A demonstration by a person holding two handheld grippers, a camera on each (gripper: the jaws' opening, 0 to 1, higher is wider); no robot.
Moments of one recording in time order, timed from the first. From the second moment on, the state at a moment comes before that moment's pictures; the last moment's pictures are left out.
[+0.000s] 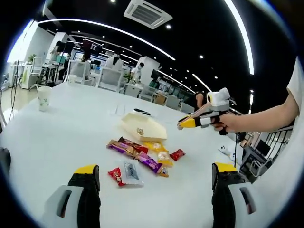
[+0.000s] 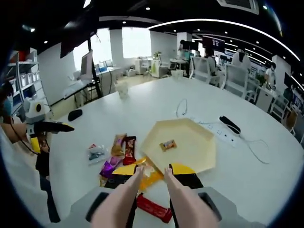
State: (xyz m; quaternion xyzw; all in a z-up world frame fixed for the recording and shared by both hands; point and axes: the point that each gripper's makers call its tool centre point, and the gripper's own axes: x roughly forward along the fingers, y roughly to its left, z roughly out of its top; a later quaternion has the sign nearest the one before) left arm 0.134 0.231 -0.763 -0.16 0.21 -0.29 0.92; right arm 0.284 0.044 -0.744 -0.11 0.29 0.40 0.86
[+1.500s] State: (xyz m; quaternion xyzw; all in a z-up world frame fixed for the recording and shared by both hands) left arm 0.118 0.221 -0.770 -0.17 0.22 -0.29 0.92; right arm 0.248 0.032 -0.786 -0.18 0.33 0.47 0.80
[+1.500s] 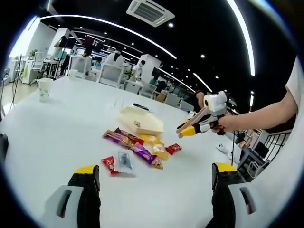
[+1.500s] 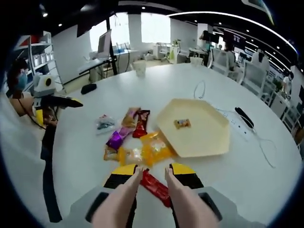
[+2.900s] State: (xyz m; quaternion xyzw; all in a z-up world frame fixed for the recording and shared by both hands) left arm 0.107 0.216 -0.784 -0.16 0.23 -0.28 0.92; right arm 0.238 0.029 -0.819 -0.33 0.31 0.56 0.69
